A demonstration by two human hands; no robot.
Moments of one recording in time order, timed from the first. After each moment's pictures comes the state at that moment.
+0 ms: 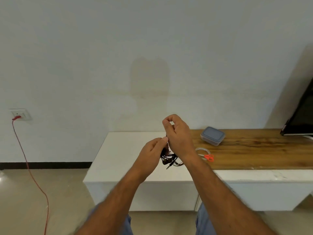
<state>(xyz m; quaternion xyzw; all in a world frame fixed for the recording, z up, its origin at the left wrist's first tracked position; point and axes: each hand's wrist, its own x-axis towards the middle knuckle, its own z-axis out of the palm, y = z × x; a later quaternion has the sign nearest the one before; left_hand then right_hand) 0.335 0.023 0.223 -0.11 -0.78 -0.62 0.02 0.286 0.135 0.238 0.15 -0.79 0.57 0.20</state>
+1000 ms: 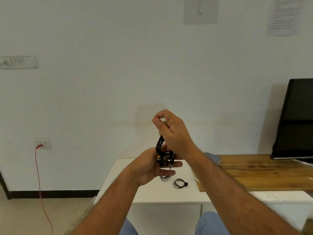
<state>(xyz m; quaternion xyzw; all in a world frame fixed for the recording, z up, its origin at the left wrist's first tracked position) 0.437 0.015 0.326 -0.11 -0.65 -0.74 -0.14 0.404 0.132 0.372 0.36 -0.73 0.53 0.25</state>
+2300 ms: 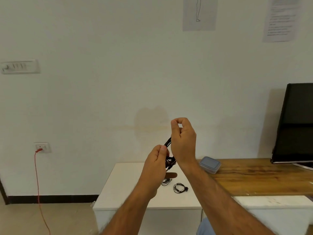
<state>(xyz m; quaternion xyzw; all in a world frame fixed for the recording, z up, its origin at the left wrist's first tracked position) 0.450 0.045 0.320 -0.06 -0.73 -0.67 0.10 0.388 0.131 0.346 0.17 -0.68 0.57 0.43</state>
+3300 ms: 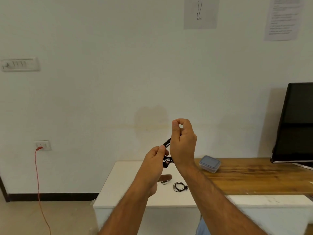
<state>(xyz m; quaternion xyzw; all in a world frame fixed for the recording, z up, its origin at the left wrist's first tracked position) 0.456 0.042 0.327 0.01 -0.70 -0.71 0.05 0.385 0.124 0.334 0.15 -0.66 0.55 0.49</state>
